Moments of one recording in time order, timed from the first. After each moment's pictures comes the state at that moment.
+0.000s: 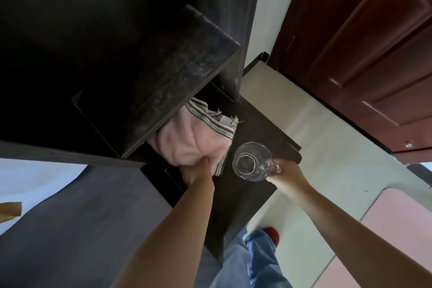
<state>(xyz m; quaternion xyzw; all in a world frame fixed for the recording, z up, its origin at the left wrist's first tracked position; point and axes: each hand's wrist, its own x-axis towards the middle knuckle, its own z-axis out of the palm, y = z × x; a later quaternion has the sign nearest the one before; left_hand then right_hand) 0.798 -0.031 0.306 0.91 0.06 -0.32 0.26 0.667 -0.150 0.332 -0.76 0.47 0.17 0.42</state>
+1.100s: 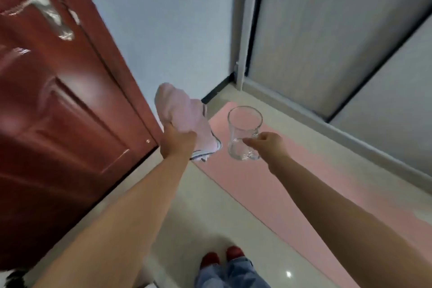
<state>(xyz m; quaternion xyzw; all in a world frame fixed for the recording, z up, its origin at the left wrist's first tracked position) 0.281 -0.269 0.462 0.61 -0.65 -0.42 0.17 0.166 -0.113 0.466 -0.10 0.81 -0.48 0.33</state>
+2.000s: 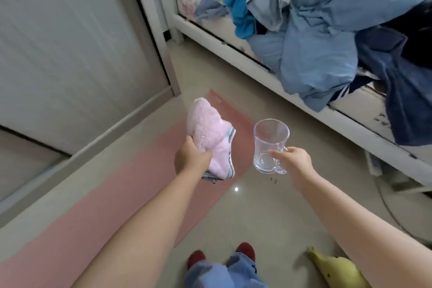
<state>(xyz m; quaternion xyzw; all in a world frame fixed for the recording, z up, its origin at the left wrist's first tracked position) 0.097 0.426 0.392 -0.08 -0.92 -0.30 -0.24 0.252 0.571 0.400 0.59 0.58 -0.56 -0.06</state>
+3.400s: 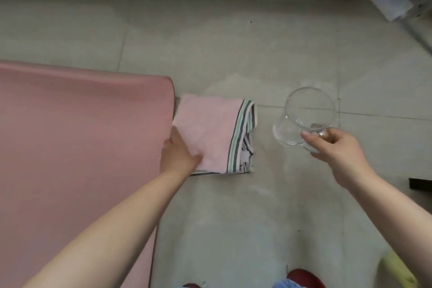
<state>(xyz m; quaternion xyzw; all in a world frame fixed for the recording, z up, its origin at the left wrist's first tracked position) 0.147 0.784 -0.286 -0.41 -0.83 0.01 -0.39 0.429 0.816 -0.246 0.73 0.36 -0.52 -0.27</state>
